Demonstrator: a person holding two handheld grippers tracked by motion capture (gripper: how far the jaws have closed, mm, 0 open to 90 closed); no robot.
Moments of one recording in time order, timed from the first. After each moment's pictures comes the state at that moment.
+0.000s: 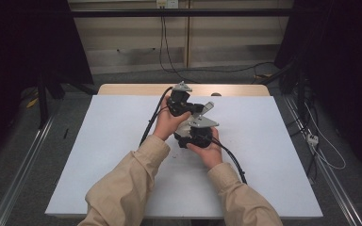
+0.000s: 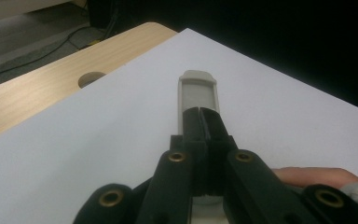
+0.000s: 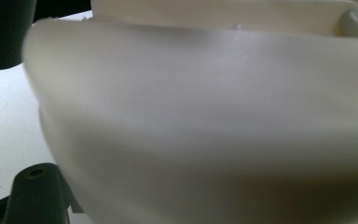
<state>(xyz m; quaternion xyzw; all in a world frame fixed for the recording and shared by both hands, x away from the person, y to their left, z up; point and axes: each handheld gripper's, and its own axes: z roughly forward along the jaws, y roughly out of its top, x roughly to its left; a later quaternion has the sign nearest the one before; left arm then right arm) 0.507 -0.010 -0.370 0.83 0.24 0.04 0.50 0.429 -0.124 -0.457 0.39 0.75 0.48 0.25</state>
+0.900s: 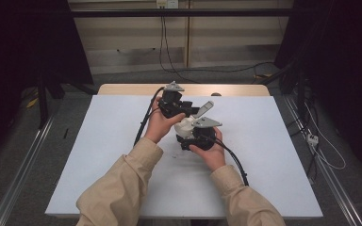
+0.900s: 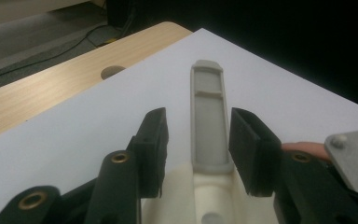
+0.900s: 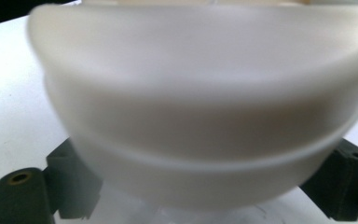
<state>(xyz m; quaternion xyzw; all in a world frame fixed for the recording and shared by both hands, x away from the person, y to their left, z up) 0.495 0.015 -0.359 0.82 0.27 0.06 0.50 0.420 -0.132 -0.452 0.42 0.75 0.46 0.23</state>
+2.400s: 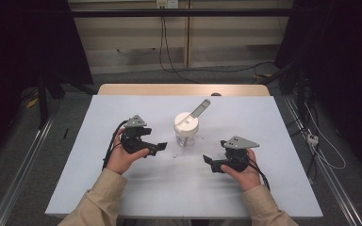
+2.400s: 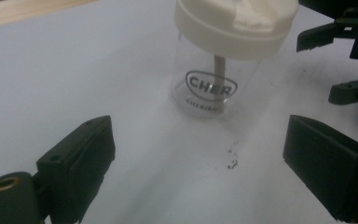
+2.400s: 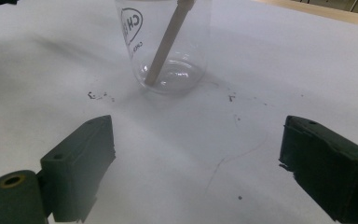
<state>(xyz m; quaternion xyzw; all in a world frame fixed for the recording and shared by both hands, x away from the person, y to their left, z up) 0.420 0.128 -0.411 0.83 0.30 0.07 0.46 0.342 -0.213 -0.452 0.41 0.76 0.46 0.21</state>
